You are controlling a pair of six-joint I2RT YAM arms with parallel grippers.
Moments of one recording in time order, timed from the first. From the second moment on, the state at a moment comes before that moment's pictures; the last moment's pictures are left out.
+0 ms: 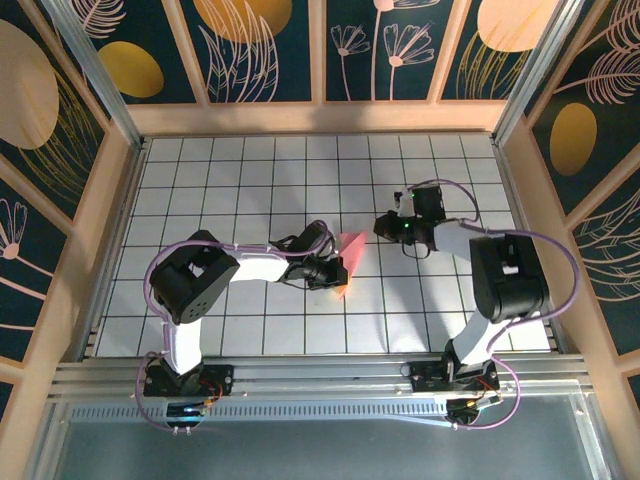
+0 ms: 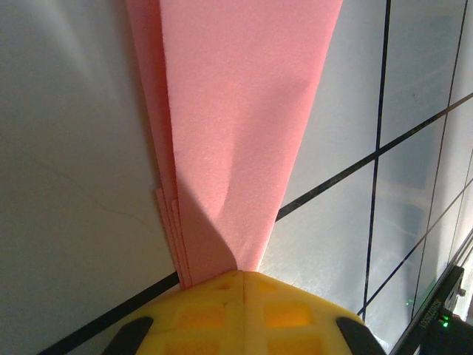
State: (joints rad) left arm -0.82 1.93 0.99 -0.01 0.44 -0.89; right arm 0.23 1.66 0.82 -0.01 -0.57 0.50
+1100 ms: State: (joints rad) left arm -0.83 1.91 0.99 -0.03 0.42 -0.89; right arm 0.46 1.71 0.66 0.07 -0.61 0.76
